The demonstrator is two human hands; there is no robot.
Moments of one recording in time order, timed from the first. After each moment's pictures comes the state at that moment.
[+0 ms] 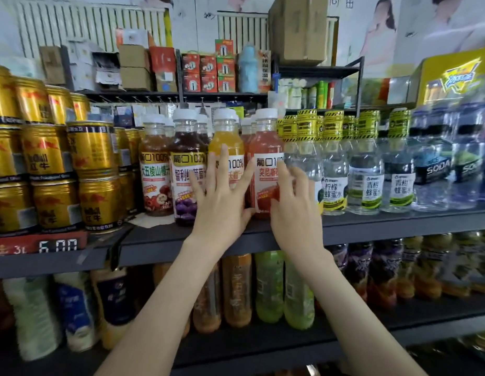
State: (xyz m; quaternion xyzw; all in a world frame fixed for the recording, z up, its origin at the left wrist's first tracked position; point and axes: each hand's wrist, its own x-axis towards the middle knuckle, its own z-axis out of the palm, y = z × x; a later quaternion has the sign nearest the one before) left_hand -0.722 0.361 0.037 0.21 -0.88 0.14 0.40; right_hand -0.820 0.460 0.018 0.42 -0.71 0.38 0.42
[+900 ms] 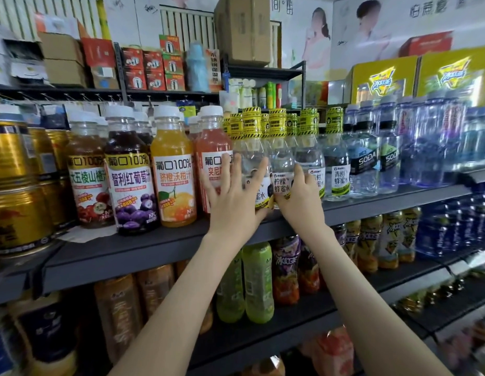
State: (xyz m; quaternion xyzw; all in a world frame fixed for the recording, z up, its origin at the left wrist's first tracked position) left_hand -0.798 0.419 0.033 0.14 -0.90 0.12 0.40; right_hand -0.905 0.513 0.022 0.32 -0.80 0.42 0.28
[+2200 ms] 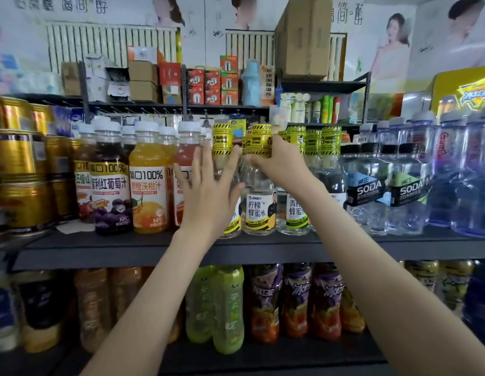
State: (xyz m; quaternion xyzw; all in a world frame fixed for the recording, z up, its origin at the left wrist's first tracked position) left_hand -0.841 0.442 0.059 0.28 -0.82 0.15 0.48; right_hand -0.963 0.523 0.131 0.52 -0.72 0.44 0.15
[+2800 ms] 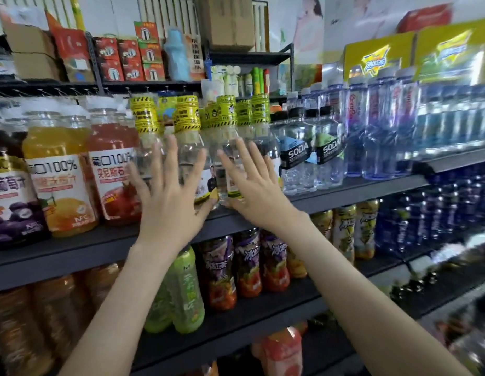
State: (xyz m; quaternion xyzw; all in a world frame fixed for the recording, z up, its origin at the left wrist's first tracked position) left_hand -0.850 0.466 0.027 0.20 -0.85 0.21 0.44; right_hand -0.982 0.588 0.027 0.53 -0.75 0.19 0.35
